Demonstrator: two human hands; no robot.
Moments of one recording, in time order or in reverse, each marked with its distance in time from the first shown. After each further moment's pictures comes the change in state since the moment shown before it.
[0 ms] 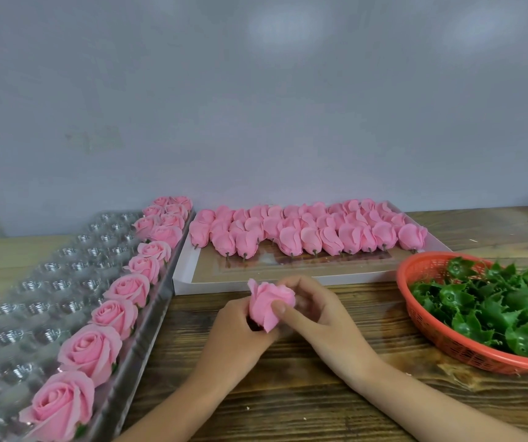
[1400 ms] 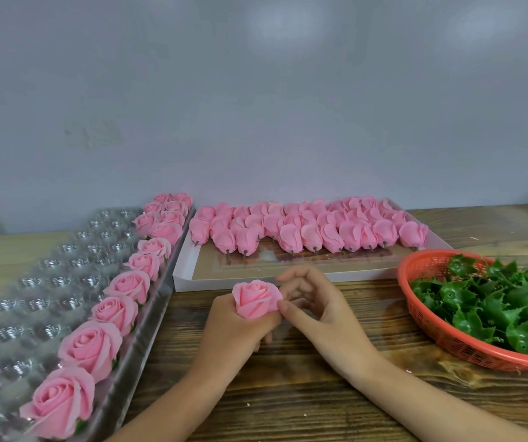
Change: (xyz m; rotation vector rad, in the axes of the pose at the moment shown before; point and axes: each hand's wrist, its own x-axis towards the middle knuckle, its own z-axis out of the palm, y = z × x) left_hand -0.005 0.010 -0.001 -0.132 0.105 -0.105; right_hand 0.001 0.004 0.000 -0.036 0.018 -0.123
